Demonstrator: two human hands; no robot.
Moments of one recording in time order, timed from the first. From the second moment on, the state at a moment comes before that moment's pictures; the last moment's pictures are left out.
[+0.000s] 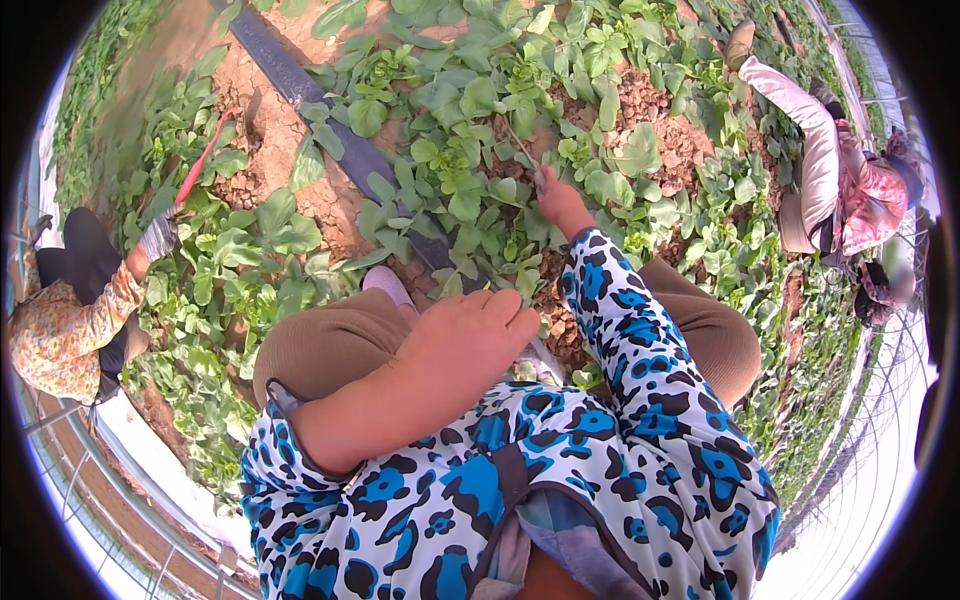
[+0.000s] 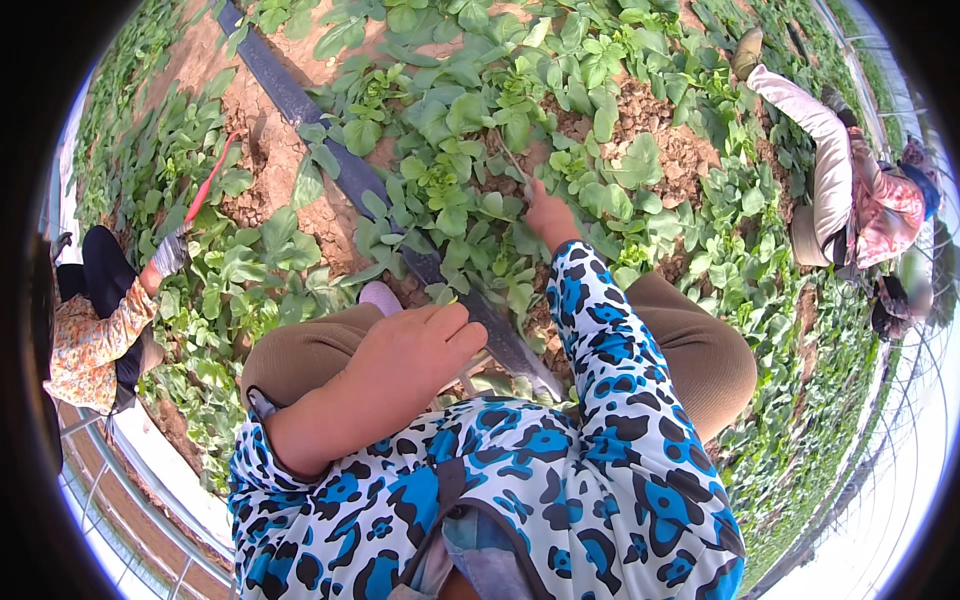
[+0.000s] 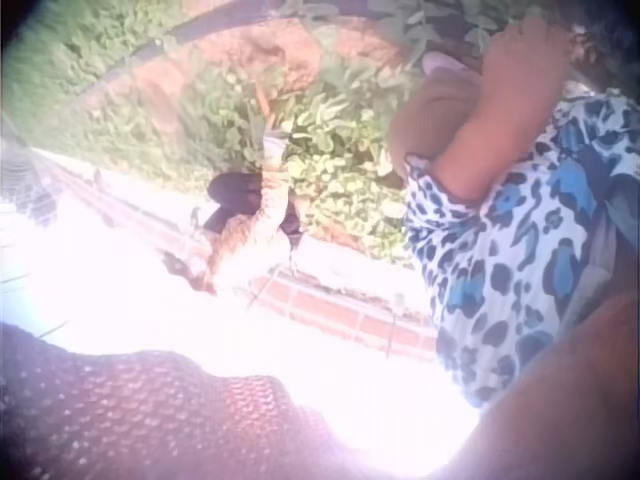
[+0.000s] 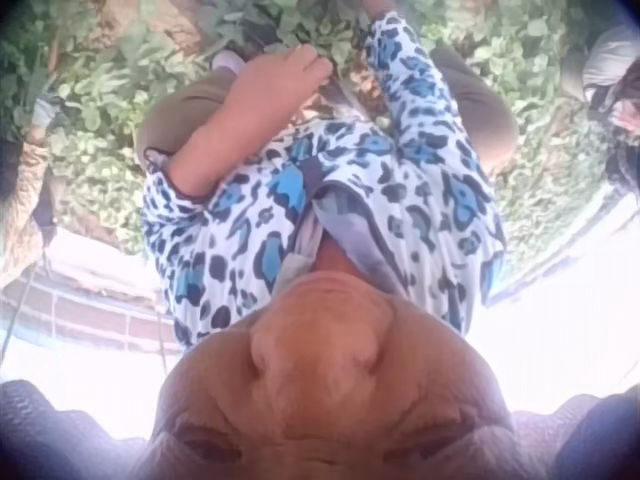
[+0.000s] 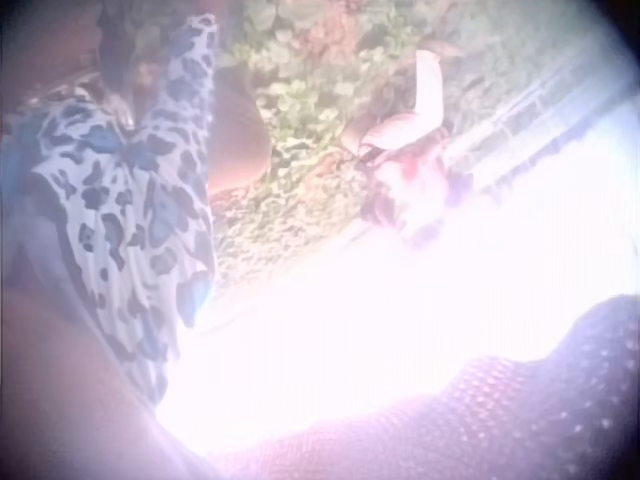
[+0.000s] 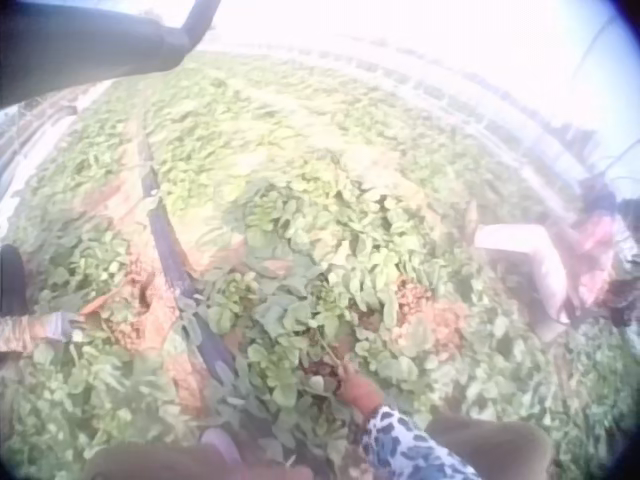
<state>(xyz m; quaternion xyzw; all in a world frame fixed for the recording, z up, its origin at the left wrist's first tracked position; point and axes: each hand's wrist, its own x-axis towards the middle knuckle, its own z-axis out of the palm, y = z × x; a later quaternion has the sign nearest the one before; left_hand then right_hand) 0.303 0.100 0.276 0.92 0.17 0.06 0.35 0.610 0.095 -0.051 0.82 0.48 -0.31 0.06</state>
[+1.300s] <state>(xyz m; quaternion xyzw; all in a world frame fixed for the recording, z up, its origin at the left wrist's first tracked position) 0.317 0.092 0.243 0.94 0.16 0.08 0.30 0.609 0.118 0.111 0.76 0.61 -0.20 0.09</state>
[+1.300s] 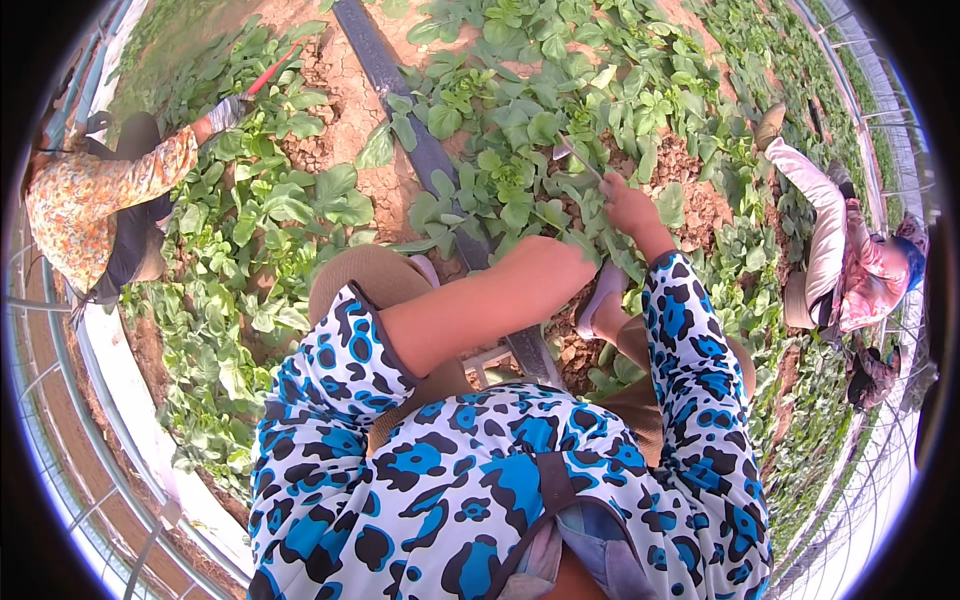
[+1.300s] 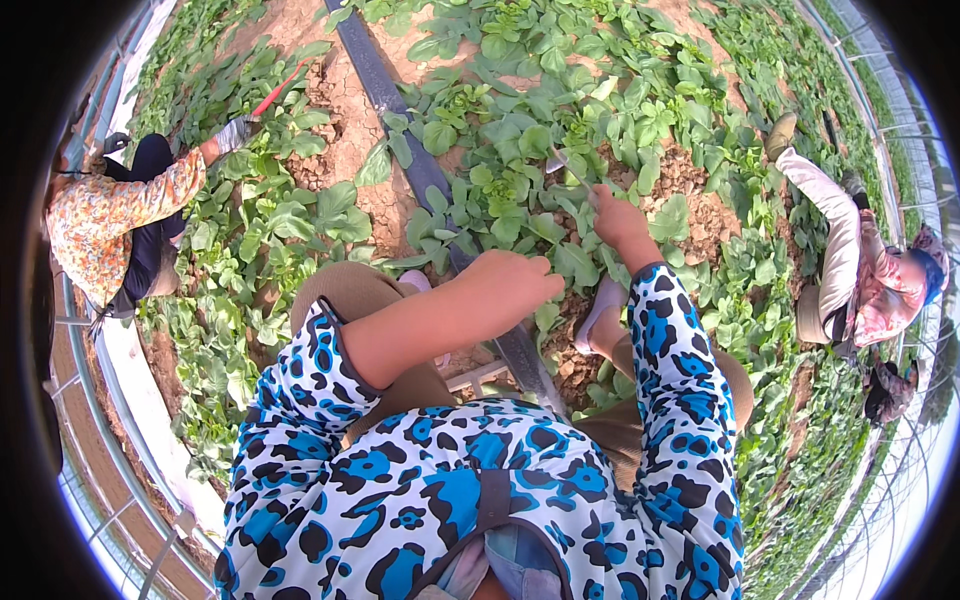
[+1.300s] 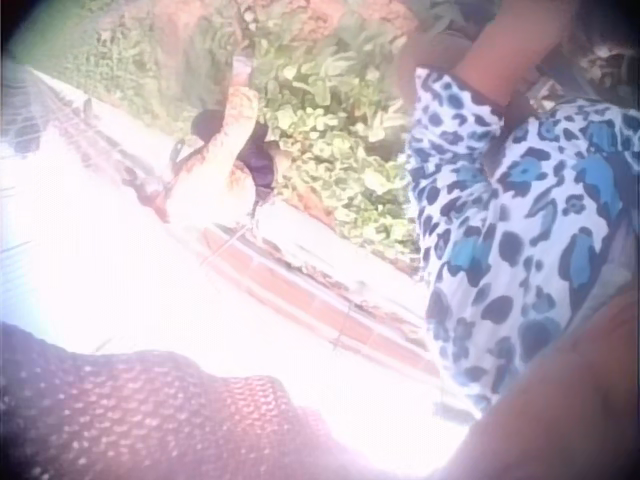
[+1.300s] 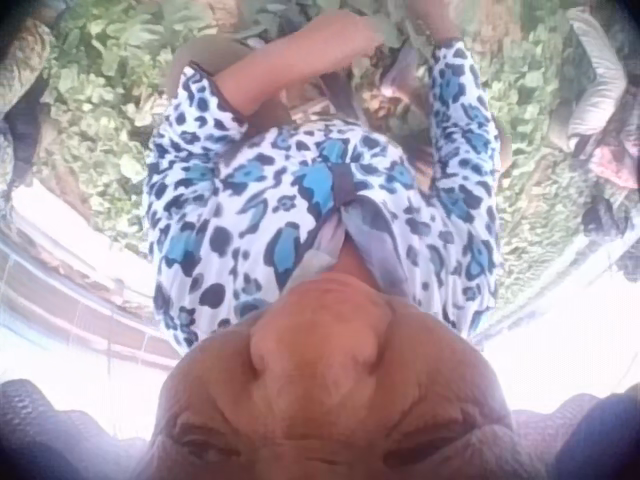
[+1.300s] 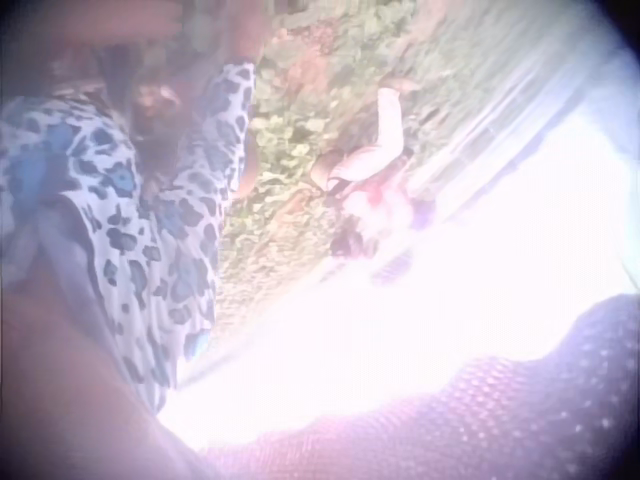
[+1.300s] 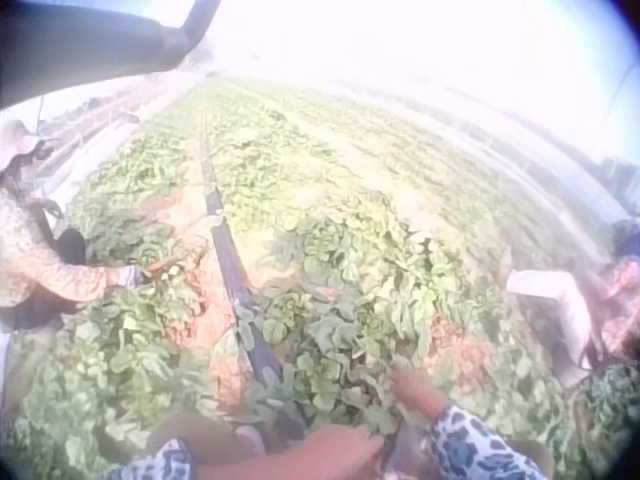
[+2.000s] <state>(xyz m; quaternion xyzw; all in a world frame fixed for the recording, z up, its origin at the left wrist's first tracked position) 0.315 0.085 0.259 0.90 0.26 0.21 0.26 0.453 0.032 0.091 0.65 0.64 -0.40 -0.03</state>
